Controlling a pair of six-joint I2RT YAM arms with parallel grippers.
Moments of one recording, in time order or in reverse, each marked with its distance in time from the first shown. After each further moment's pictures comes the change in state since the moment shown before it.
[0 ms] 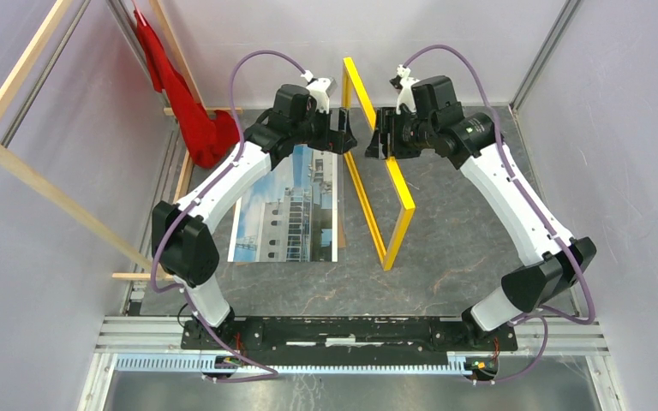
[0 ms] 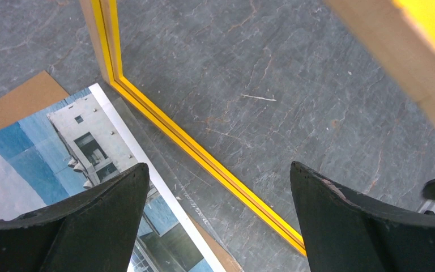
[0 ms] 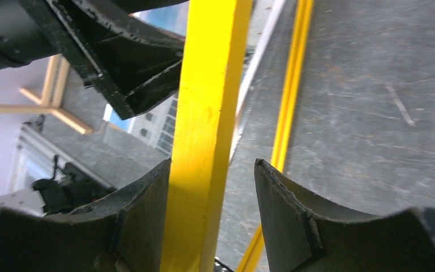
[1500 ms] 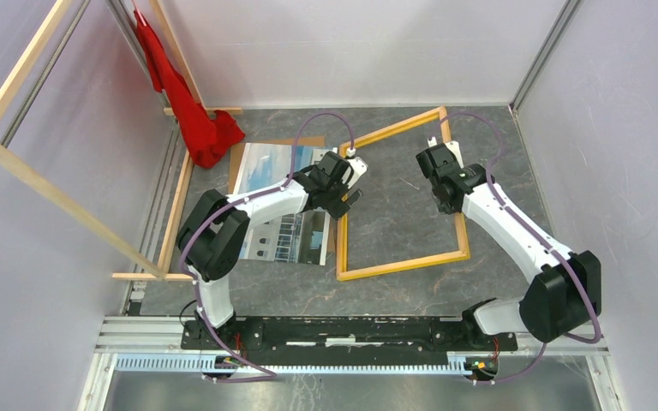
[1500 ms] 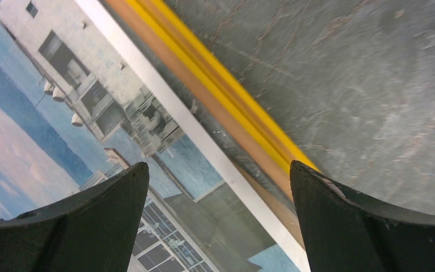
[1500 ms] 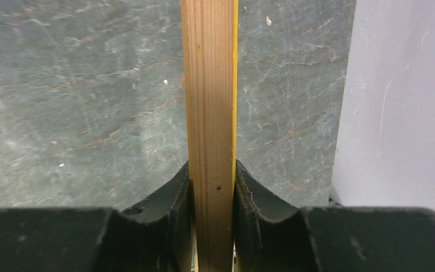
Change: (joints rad) left arm -0.200 0.119 -0.365 0.086 -0.435 0.428; right arm -0.058 -0.194 -0.616 -0.042 0.793 -0.132
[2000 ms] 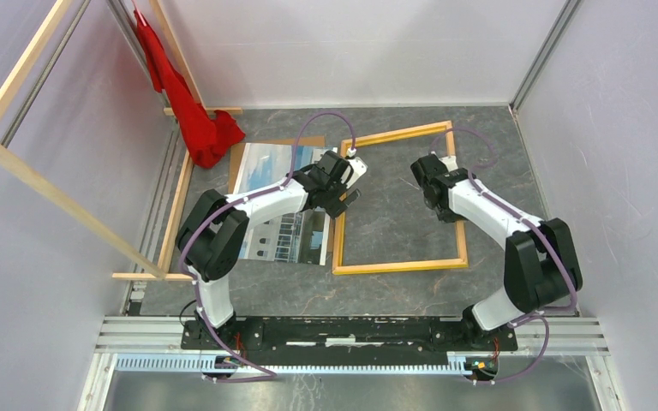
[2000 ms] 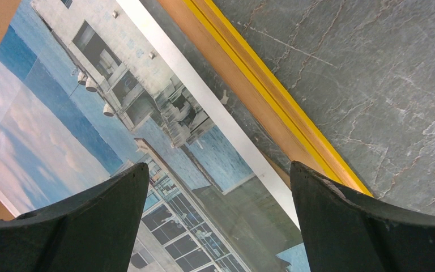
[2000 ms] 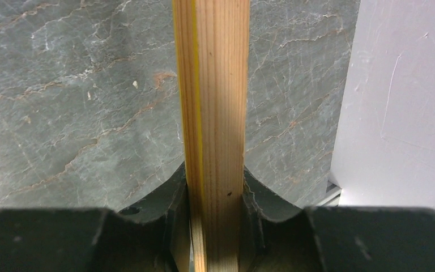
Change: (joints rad) left arm 0.006 -0.003 0.009 -0.018 -0.042 0.053; right arm -0.050 0.164 -0.121 0.103 0.094 0.039
